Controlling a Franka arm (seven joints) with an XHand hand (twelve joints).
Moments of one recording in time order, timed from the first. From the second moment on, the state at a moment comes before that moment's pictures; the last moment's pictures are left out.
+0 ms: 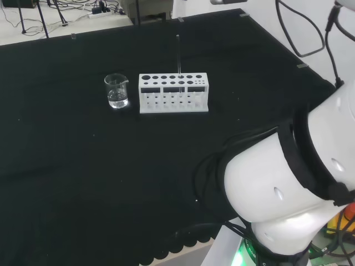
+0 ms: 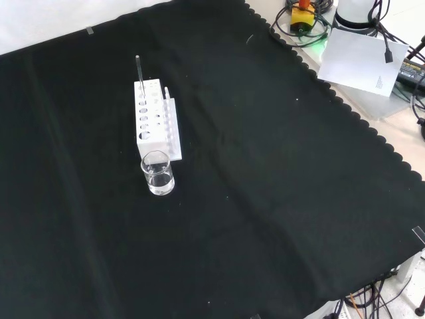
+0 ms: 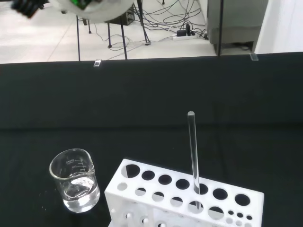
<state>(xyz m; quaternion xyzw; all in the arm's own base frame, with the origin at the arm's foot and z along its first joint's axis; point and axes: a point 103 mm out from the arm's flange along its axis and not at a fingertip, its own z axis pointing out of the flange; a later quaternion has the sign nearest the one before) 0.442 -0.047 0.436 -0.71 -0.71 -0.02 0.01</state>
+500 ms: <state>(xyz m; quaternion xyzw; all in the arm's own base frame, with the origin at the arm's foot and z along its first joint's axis) 0.483 -0.054 0.384 -0.70 -0.71 0.00 0.03</state>
